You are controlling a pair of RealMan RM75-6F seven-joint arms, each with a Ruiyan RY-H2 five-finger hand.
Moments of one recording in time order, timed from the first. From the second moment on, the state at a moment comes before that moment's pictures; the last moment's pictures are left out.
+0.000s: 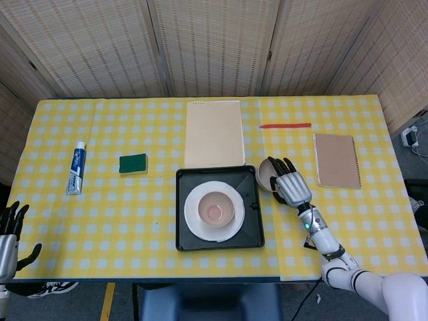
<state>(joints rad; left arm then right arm) -0.03 -1.19 -0.06 -1.57 1.44 1.54 0.14 0.63 -1.74 0.12 -0.87 -1.43 1.03 0.04</state>
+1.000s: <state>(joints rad) -0.02 -1.15 -0.04 -1.59 1.46 1.53 0.08 0.63 -1.57 0.07 -1.38 -1.57 1.13 -0.21</state>
